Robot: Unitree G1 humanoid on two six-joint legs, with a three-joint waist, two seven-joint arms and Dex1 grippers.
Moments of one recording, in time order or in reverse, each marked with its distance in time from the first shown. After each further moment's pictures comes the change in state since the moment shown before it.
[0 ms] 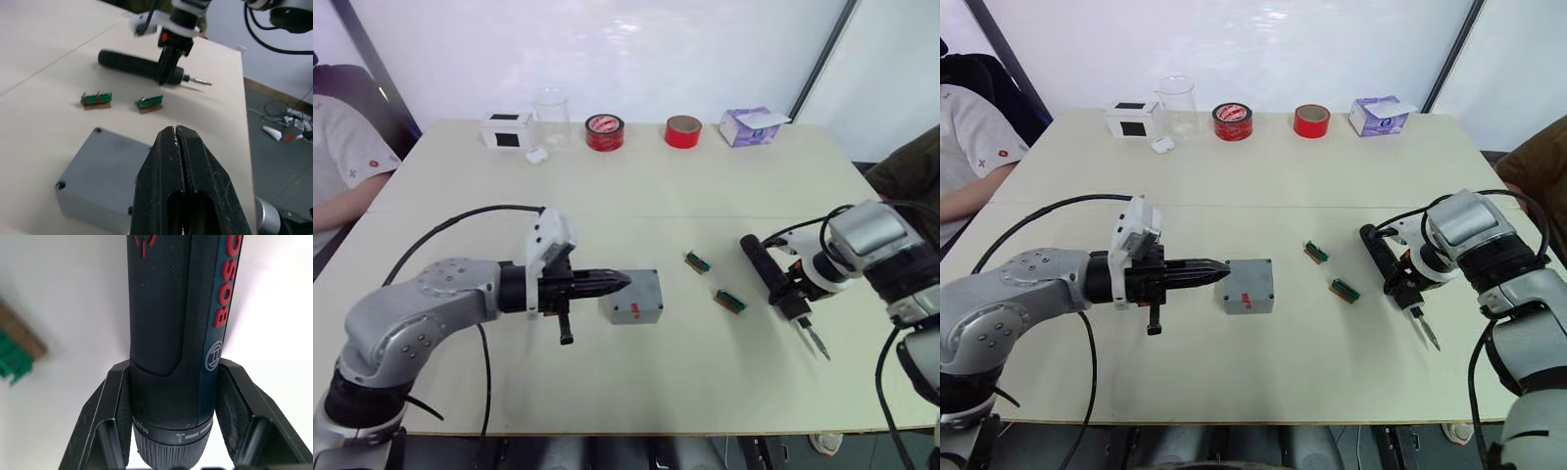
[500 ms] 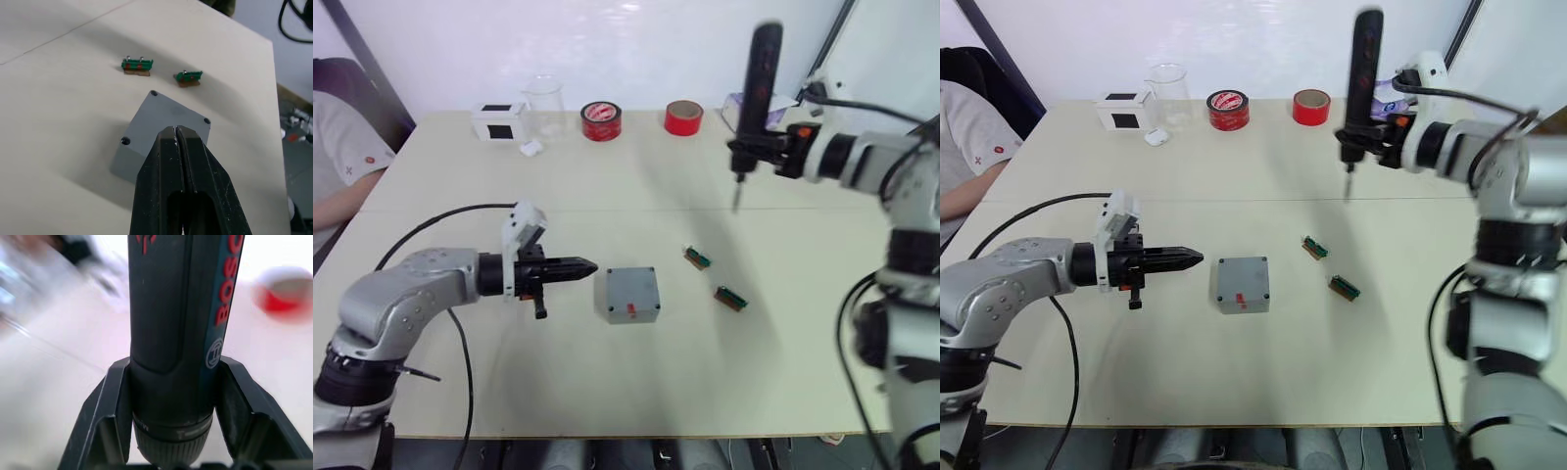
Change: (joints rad) left arm -0.085 0.042 -0.091 0.207 0.168 -0.069 -0.173; right arm 0.141 0.486 -0.960 -0.576 0.330 -0.425 -0.259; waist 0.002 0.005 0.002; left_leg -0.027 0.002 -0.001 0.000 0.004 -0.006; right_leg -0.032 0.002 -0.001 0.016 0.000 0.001
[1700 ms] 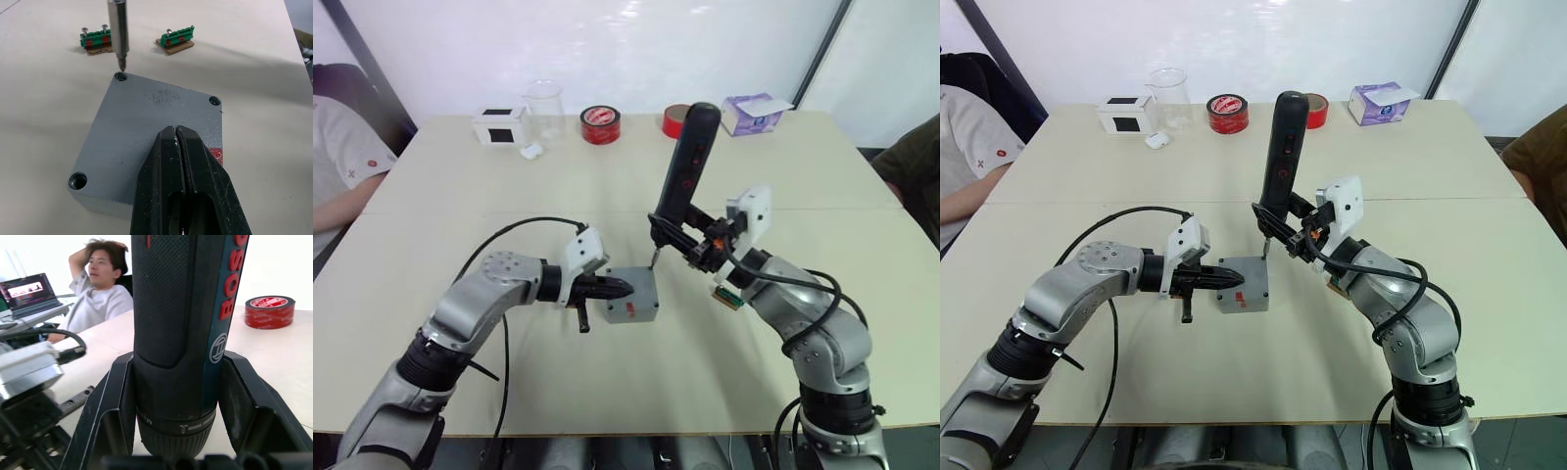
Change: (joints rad) left arm -0.050 -0.173 -0.249 0.094 0.362 -0.162 -0.064; right arm 0.573 0.125 0.396 -0.413 -0.080 -0.462 -0.139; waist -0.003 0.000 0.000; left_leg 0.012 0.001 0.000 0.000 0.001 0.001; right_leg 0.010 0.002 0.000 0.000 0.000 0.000
